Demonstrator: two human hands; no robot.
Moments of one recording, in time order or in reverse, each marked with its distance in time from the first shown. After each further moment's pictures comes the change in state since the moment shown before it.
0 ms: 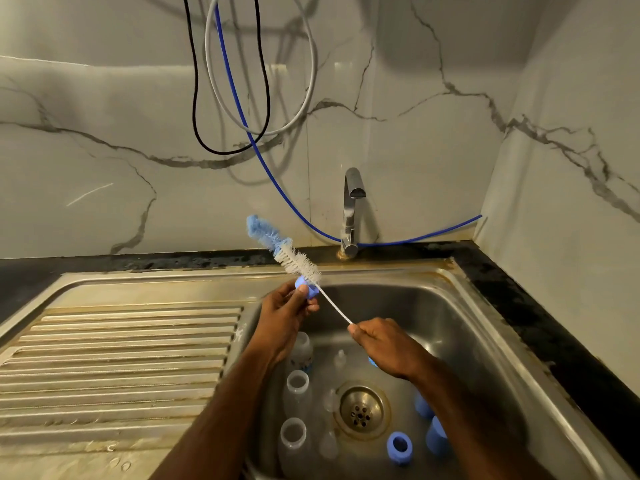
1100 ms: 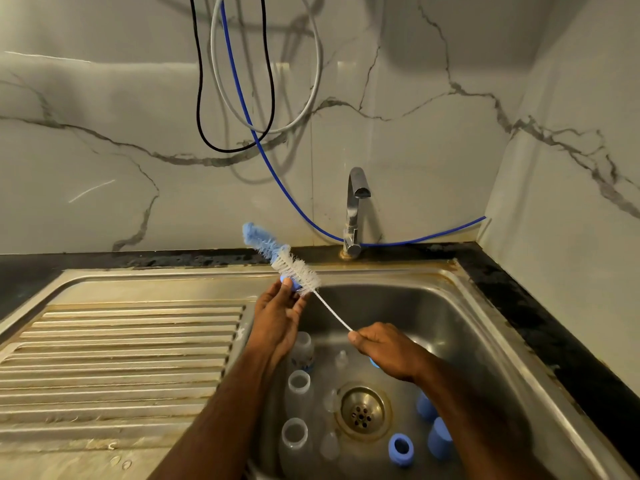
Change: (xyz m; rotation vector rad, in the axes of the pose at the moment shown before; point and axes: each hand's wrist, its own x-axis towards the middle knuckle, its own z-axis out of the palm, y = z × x) left_hand 0.007 0.004 -0.001 -0.472 0.160 -0.054; right_hand 0.001 0.003 0.001 0.044 -0.114 -0.020
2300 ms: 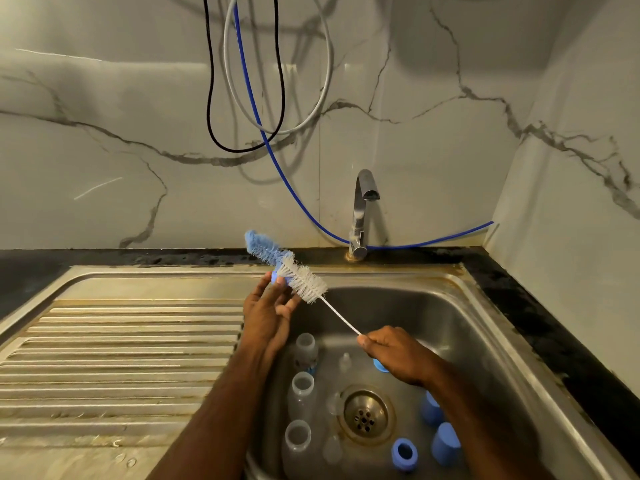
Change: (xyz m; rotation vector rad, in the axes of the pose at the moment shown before) left_hand 0.016 0.015 -0.020 -0.057 0.043 0.057; right_hand 0.000 0.008 -0.002 -0.007 -0.018 -0.004
